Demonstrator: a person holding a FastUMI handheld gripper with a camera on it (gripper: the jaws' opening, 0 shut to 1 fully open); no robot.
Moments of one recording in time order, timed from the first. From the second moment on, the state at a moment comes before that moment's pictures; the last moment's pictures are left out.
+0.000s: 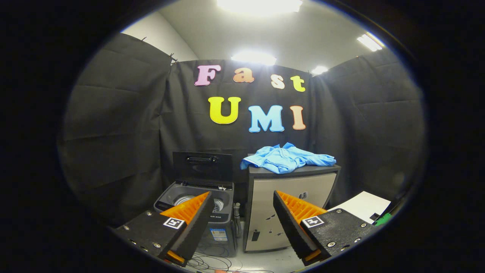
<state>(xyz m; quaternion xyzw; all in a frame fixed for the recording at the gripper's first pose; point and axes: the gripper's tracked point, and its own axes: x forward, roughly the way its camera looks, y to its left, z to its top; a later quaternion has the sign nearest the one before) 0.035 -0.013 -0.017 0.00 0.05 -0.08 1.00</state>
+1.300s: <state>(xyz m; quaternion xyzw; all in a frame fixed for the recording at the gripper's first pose) 0.234 -0.198 0.068 0.01 0.14 -0.14 0.98</state>
